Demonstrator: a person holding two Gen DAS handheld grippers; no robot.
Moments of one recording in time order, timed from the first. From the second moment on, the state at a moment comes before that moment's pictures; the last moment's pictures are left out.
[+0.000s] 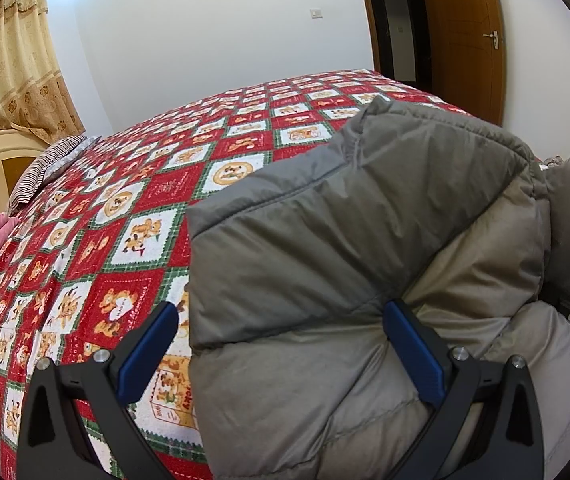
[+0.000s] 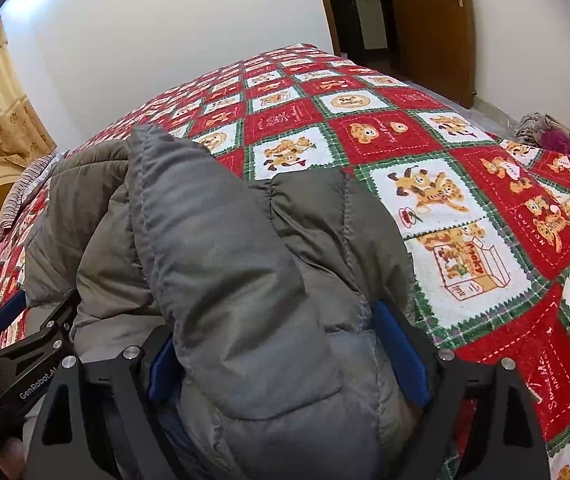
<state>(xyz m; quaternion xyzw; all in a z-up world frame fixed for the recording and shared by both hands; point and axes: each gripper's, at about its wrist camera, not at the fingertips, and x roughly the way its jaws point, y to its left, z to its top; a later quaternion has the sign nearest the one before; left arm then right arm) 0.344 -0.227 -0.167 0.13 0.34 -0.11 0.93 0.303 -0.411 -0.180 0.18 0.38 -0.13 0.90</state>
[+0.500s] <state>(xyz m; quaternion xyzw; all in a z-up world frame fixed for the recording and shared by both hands) 0.306 -0.175 -0.159 0.04 0.38 -0.19 0.90 0.259 -0.439 -0.174 0.25 0.37 -0.08 0.89</state>
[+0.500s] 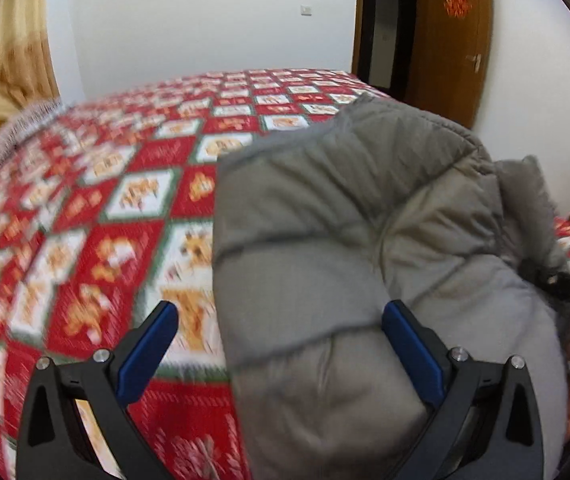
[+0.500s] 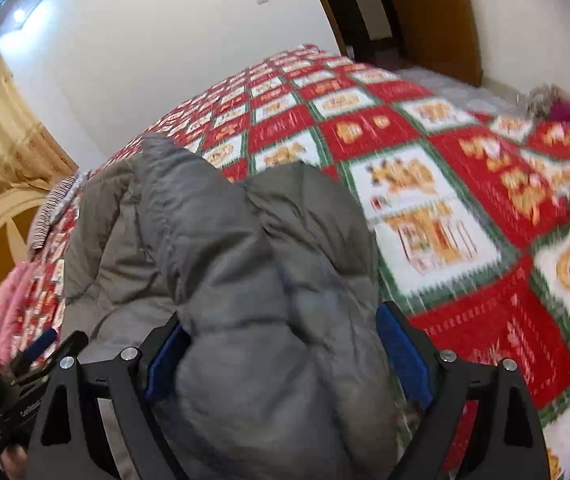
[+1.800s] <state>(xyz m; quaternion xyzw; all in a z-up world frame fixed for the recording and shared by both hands) 0.230 0.038 -0.057 0.07 0.30 -0.09 0.95 0.315 -0.179 -0.113 0.27 0.38 0.26 0.85</state>
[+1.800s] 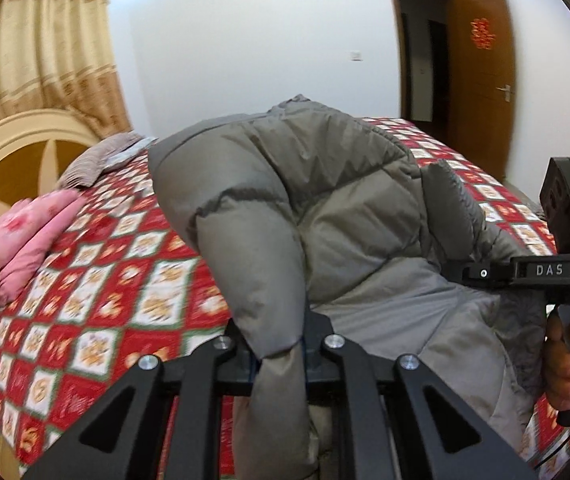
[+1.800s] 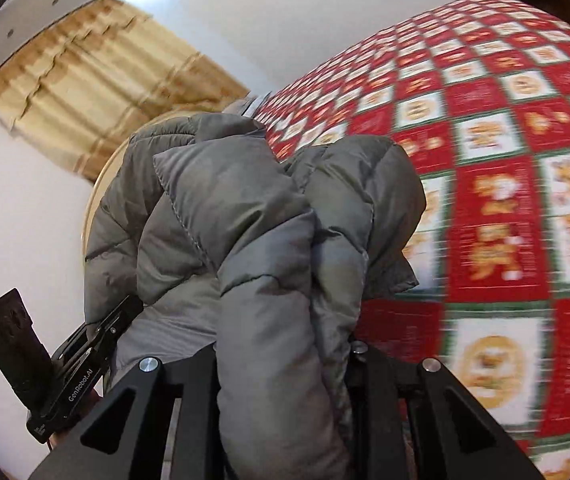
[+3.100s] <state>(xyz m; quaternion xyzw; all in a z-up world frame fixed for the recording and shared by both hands) 0.249 0.149 -0.148 0.02 0.36 0.03 0.93 0.370 -0.067 -0.198 0.21 0.46 0.26 0.82</state>
